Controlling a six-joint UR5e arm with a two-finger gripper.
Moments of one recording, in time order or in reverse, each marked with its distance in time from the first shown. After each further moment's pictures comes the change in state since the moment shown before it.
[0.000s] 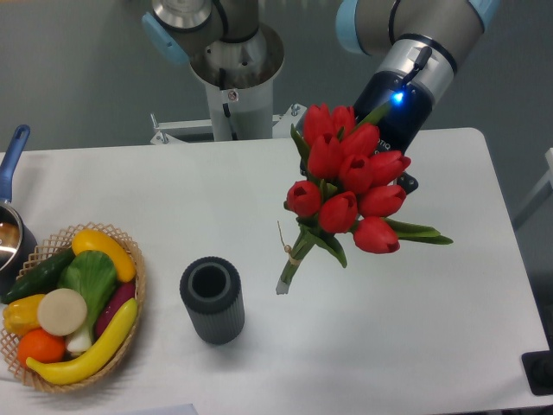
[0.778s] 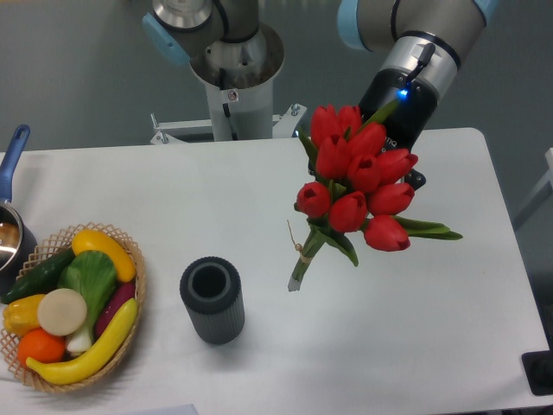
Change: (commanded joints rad) arm 0.014 0.020 -0.009 -0.002 0.110 0.014
